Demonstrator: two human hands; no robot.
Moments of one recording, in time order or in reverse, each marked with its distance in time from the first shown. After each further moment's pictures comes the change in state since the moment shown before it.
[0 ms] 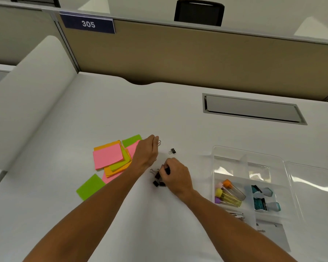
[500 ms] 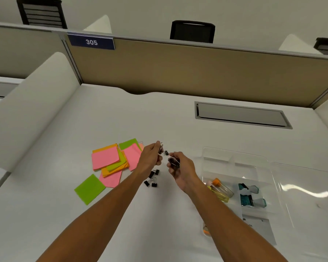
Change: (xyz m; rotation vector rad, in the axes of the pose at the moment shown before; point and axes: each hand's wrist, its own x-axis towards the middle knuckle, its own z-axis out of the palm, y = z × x) left_hand -0.034 0.053 0.007 -0.692 -0.120 -0.406; right_hand 0.004 -0.022 -0.080 1.388 -0.050 0.891
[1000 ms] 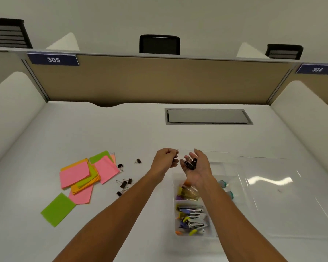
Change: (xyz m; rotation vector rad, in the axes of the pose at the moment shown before) left_hand -0.014 0.019 0.142 0.059 -0.168 -0.080; right_hand -0.019 -0.081 -0.102 0.407 0.241 -0.066
